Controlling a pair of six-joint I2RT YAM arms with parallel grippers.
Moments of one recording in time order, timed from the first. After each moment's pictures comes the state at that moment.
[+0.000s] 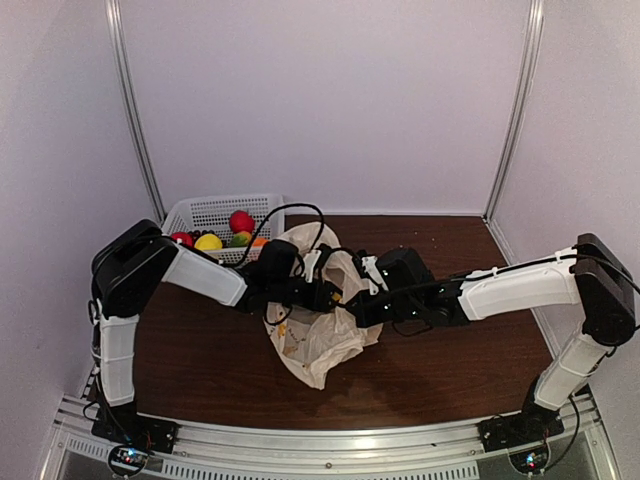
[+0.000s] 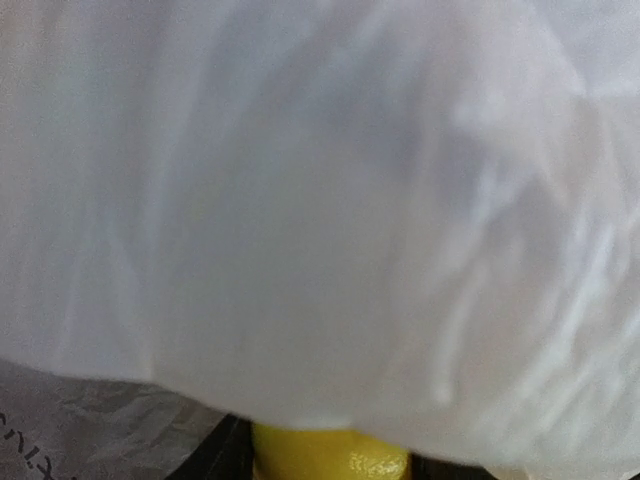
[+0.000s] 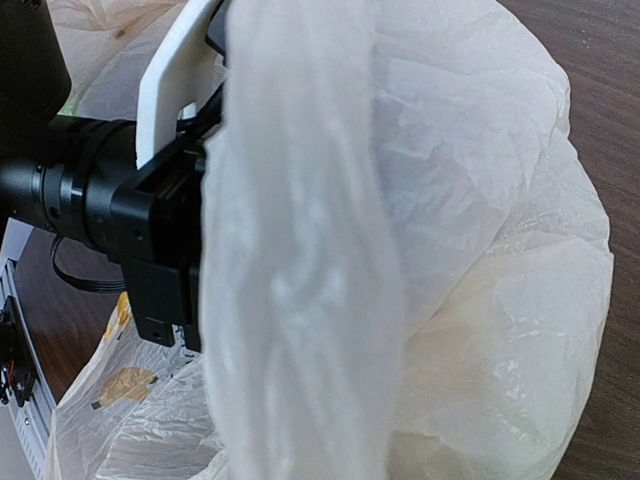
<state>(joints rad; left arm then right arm) -0.79 2.10 1.15 0.42 0.40 -0.41 0.90 1.63 0.90 0.07 0.01 0.51</state>
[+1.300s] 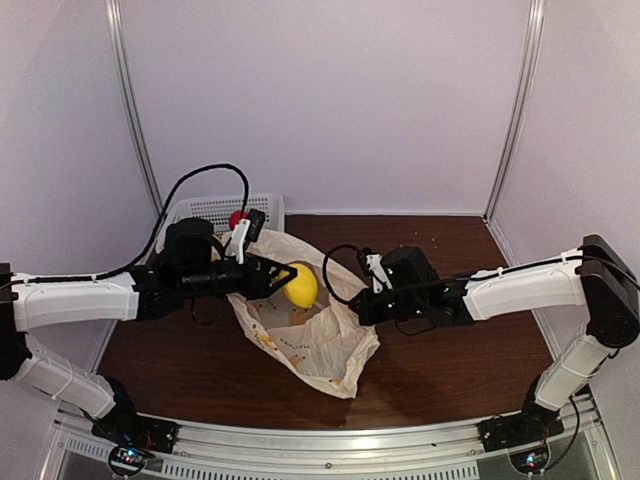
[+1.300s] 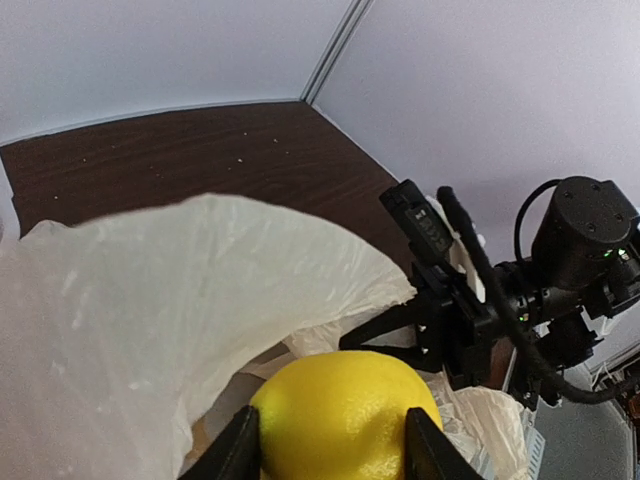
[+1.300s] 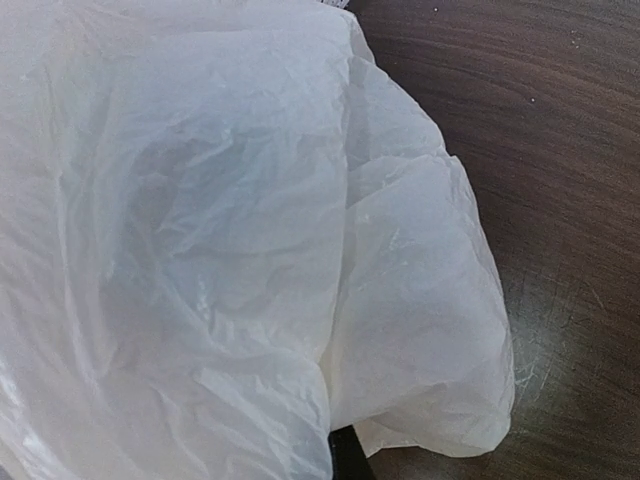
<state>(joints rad) -0.79 1.33 0.77 0.24 0.27 -0.42 0.89 1.60 0.88 0.08 0.01 0.52</state>
